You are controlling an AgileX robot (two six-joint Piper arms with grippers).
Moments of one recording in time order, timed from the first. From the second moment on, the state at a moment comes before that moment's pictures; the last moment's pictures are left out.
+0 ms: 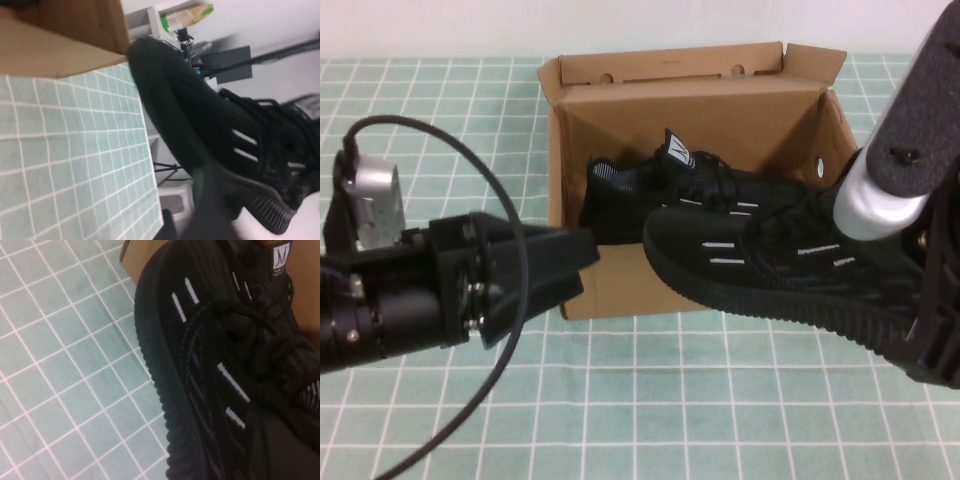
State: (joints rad) right arm 0.93 1.08 -1.36 -0.28 1.07 -0.11; left arm -0.17 1.12 -0.61 -1.62 1.01 0.67
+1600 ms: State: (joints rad) right arm 0.93 1.14 -1.36 -0.02 1.08 -0.16; left arm -0.33 1.40 -0.75 -1.69 0.97 0.78
